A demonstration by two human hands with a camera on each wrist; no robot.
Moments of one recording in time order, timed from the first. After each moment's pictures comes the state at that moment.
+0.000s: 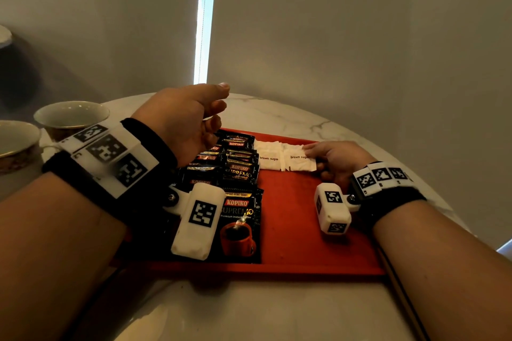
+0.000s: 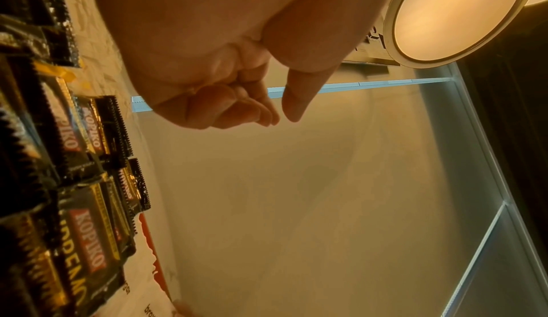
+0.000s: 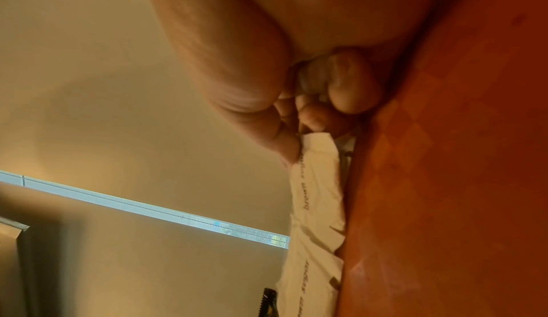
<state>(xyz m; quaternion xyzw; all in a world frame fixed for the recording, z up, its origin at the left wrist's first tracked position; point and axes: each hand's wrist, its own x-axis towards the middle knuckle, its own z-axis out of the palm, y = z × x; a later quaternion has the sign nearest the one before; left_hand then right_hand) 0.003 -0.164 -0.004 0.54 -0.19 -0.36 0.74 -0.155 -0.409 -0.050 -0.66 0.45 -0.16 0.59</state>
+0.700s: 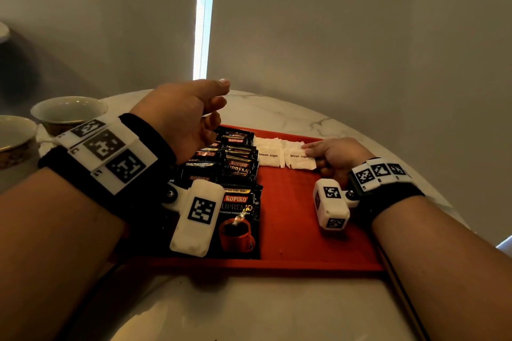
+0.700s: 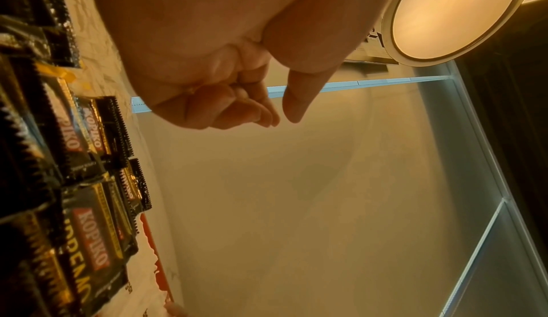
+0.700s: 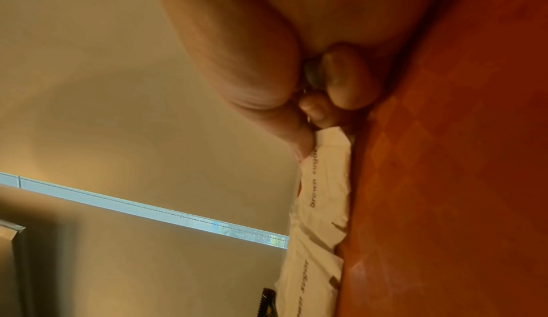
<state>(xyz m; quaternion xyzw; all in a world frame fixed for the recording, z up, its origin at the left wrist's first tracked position) 0.000 -0.163 -0.003 0.55 -0.20 -0.36 0.73 -0.152 -0.415 -0.051 -0.68 0.46 -0.15 0.56</state>
